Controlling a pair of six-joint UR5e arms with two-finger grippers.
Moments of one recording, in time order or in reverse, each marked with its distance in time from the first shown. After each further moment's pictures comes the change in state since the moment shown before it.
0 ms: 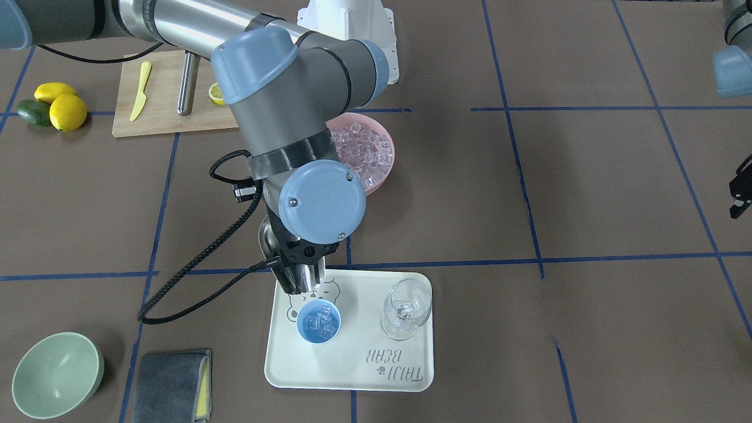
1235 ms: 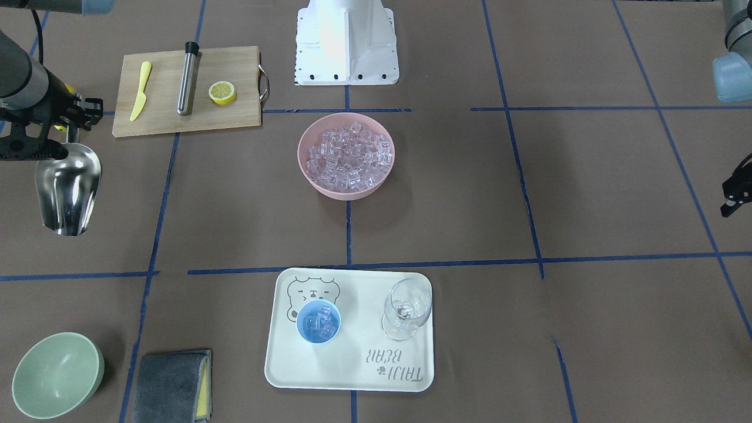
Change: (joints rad) left arm 0.002 -0.001 0.018 0.031 -0.056 -0.097; right arm 0.100 -1.079 0.869 0.496 0.018 0.296
